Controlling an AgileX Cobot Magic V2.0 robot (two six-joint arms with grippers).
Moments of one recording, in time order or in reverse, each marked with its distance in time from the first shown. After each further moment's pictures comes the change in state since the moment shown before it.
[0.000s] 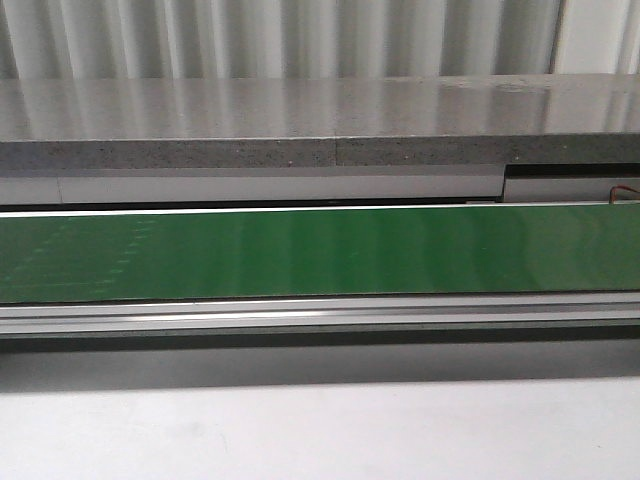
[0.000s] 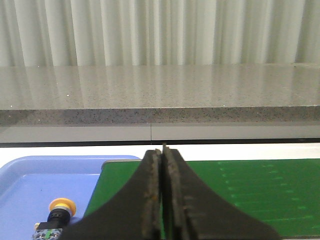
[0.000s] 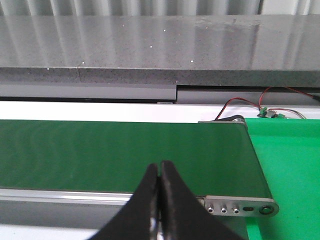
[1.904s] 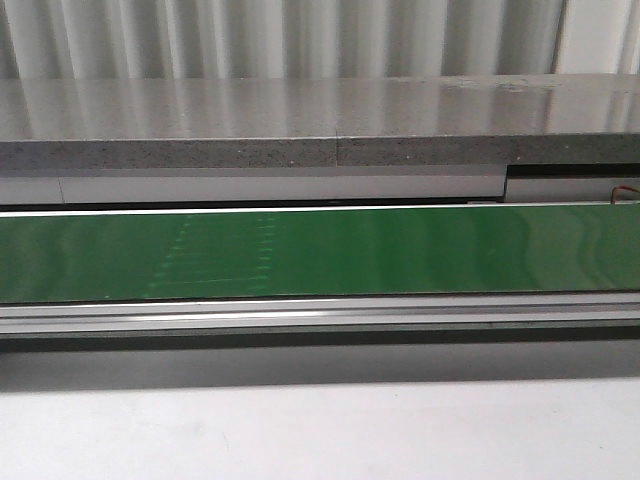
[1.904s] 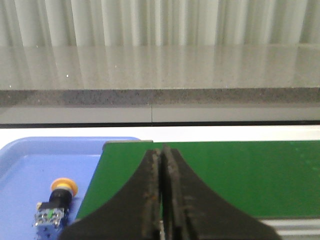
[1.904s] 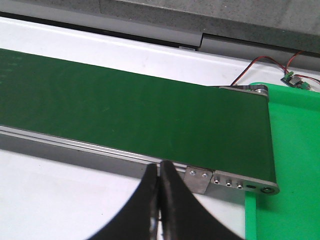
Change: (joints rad) left arm 0.000 0.000 0.000 -0.005 0.043 0.000; right arm -0.091 0.365 -0.373 0.221 0.376 -0.350
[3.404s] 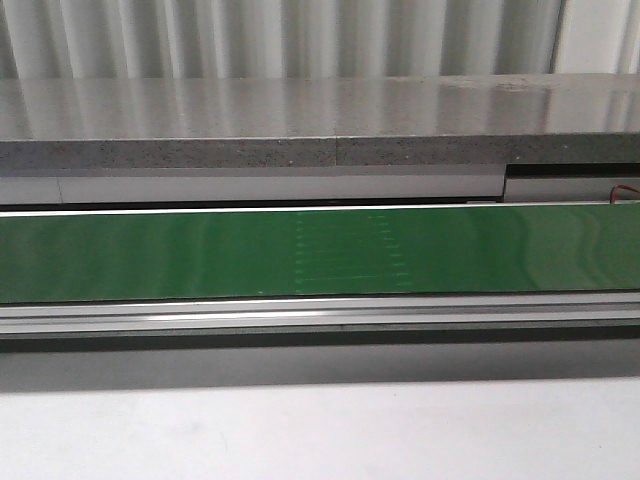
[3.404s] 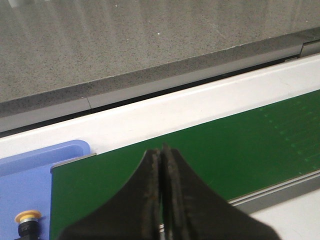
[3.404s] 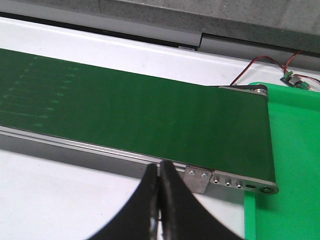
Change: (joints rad) left arm 0.237 0.521 -0.752 -0.722 0.755 0.826; right arm 0.000 0.000 0.000 0.000 0.000 0.000
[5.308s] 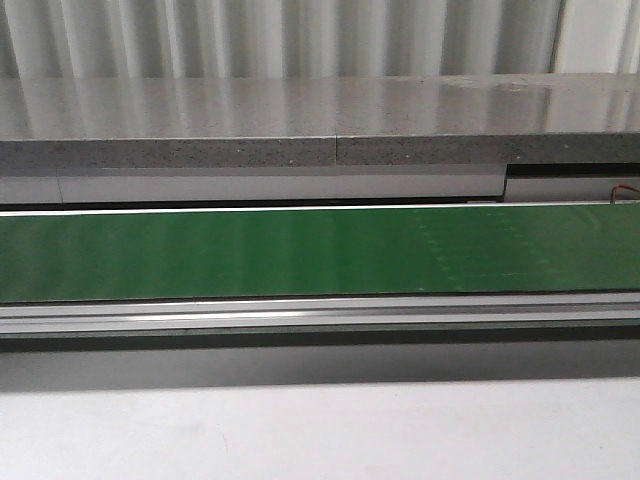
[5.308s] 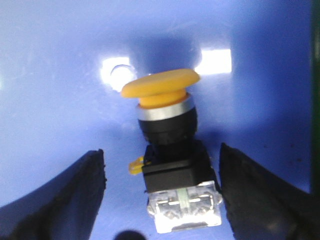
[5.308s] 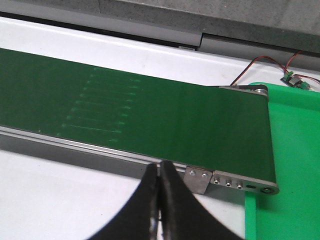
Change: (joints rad) left arm 0.216 1.378 -0.448 0.525 -0.089 -0.127; right arm 0.000 0.000 0.000 0.000 0.000 0.000
